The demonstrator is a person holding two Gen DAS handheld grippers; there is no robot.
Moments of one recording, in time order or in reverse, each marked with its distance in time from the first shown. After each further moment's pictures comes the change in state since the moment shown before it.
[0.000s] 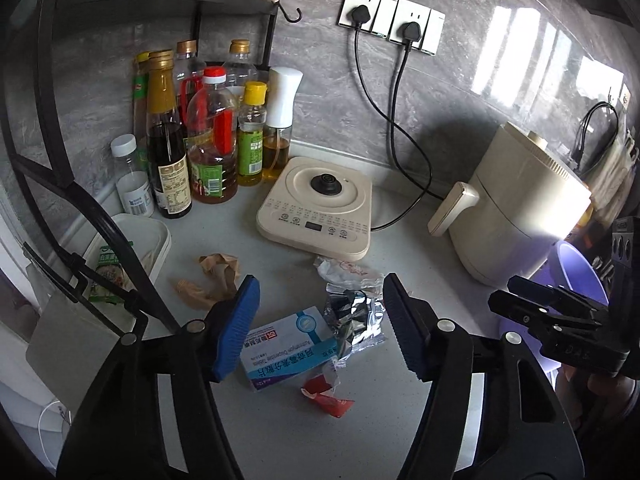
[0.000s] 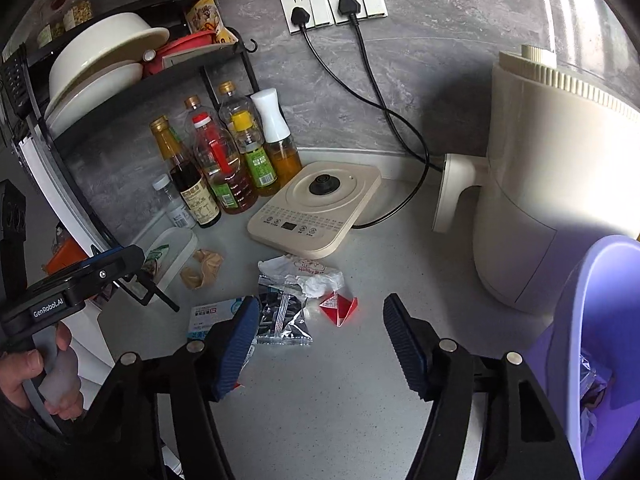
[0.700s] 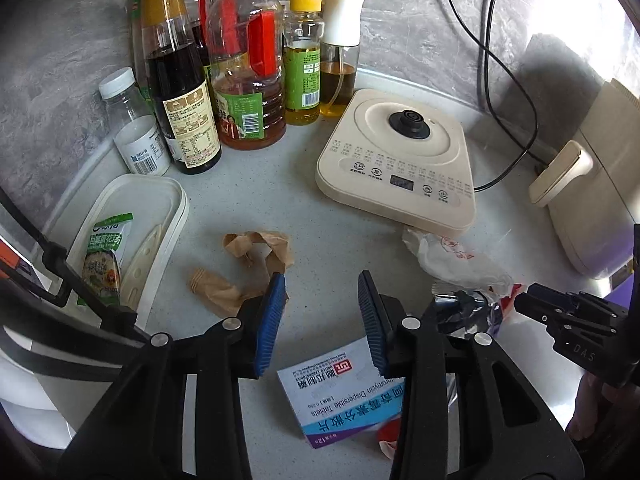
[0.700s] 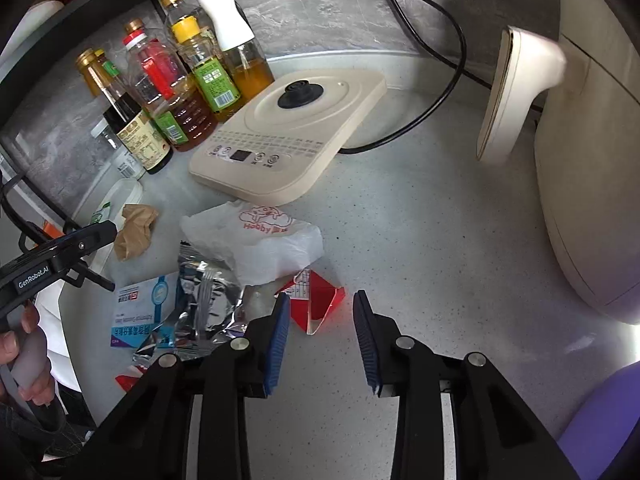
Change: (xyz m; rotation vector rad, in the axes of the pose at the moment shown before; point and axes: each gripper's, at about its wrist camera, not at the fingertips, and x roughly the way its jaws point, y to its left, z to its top) left arm 0.120 0.040 0.006 -0.010 0.204 0.185; right arm 0.147 -0.031 -0.007 0.039 0.237 0.002
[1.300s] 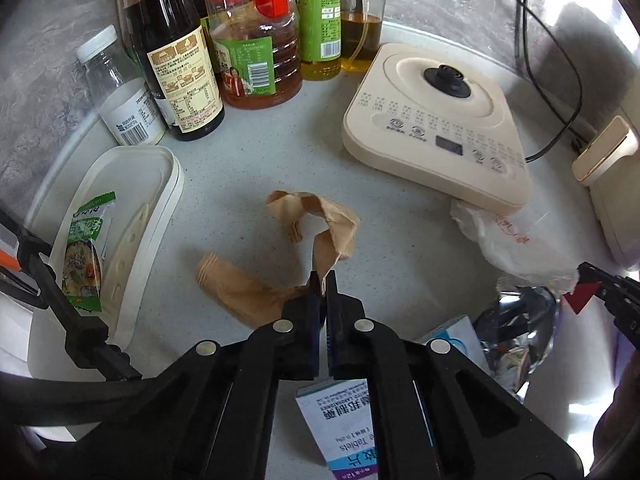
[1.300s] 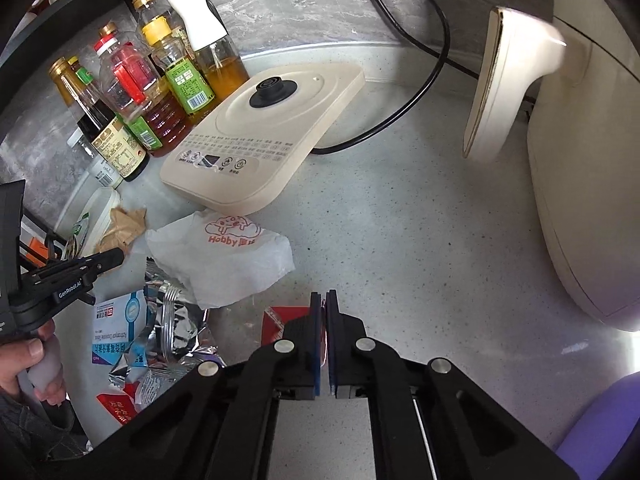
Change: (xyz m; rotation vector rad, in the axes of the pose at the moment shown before) left arm 0.039 0.003 0.000 -0.003 0.093 0.046; right arm 0.005 -0.009 0.011 0.020 -0.003 -0.040
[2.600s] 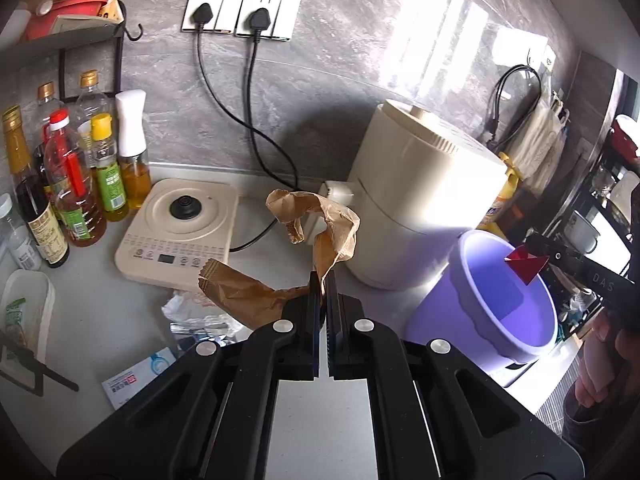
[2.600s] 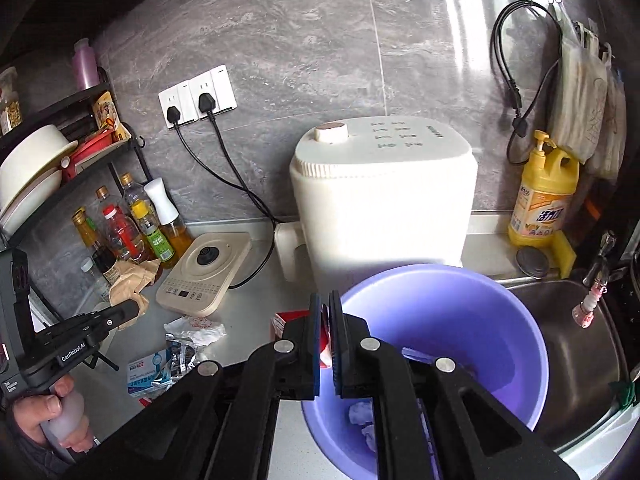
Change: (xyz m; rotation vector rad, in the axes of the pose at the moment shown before) left arm -0.170 -0.147 -0.029 0.228 -0.323 -0.508; right arm -0.284 -0.070 -0.055 0.177 -0.443 -0.249
